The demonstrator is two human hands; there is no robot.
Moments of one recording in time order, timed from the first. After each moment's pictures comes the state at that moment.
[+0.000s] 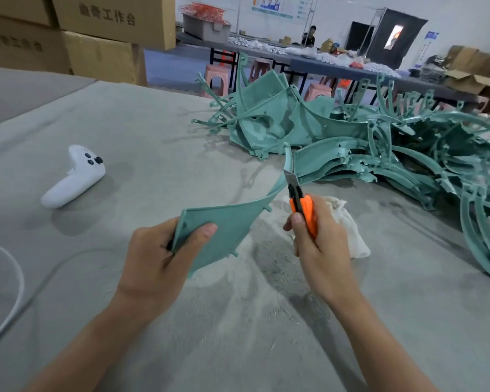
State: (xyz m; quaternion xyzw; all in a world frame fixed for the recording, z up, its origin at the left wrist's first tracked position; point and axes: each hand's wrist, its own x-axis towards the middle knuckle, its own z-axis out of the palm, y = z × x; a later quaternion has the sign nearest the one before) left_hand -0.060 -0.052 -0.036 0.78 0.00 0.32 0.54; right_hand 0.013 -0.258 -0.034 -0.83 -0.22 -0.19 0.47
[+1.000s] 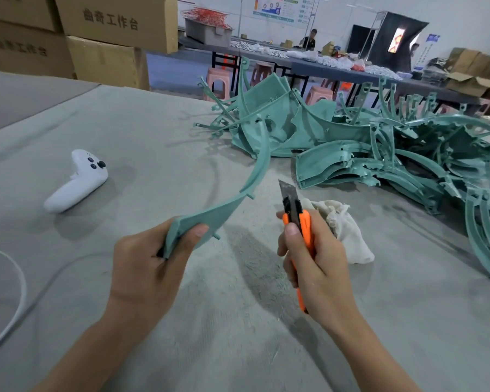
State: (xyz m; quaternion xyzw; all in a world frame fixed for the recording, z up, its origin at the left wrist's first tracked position) left_hand -0.064 -0.047 -0.030 0.80 -0.02 0.43 0.42; right_hand -0.015 -0.245 -0.029 -0.77 -0.24 -0.12 0.58
